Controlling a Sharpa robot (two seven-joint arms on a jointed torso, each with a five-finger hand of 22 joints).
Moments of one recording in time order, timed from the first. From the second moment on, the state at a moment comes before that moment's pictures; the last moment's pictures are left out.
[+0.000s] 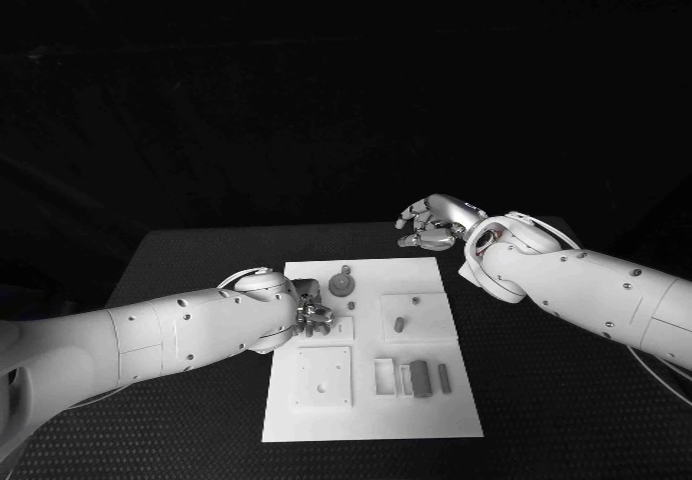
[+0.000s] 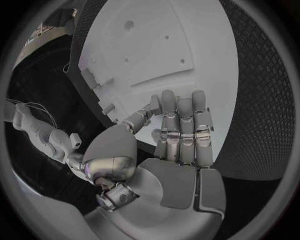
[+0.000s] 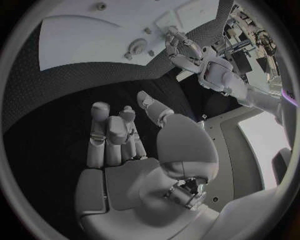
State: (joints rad) left arm 1.20 -0.54 -0.22 1.26 -1.18 -0.05 -0.50; left_hand 0.76 -0.05 0.63 -0.21 0.16 1.08 0.09 0.44 0.85 1.35 -0.03 0.42 0.68 1.13 -0.07 0.89 0.84 0.01 1.16 -0.17 0.29 1.24; right arm 1.18 -0.65 0.03 1.22 -1.31 -0.34 0.01; right_hand 1.06 -0.09 0.58 -0.28 0.05 0.88 0.13 0.21 0.58 1.02 0.03 1.04 1.03 1.25 -0.08 1.38 0.86 0.23 1.19 -0.03 0.87 1.31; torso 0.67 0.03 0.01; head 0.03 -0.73
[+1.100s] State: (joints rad) left arm 1.19 -0.56 -0.22 1.25 -1.13 -0.06 -0.50; left_hand 0.76 -0.08 0.62 -0.18 0.15 1.08 0.08 0.43 0.86 1.35 -0.03 0.42 0.68 1.12 -0.07 0.90 0.83 0.01 1.16 -0.17 0.28 1.25; right arm 1.18 -0.65 0.03 1.21 -1.31 -0.33 0.01; right_hand 1.05 -0.09 0.58 -0.28 0.05 0.87 0.13 0.21 0.58 1.02 0.03 1.04 1.03 1.25 -0.08 1.38 0.86 0.23 1.19 -0.03 0.87 1.31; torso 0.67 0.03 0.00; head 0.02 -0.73
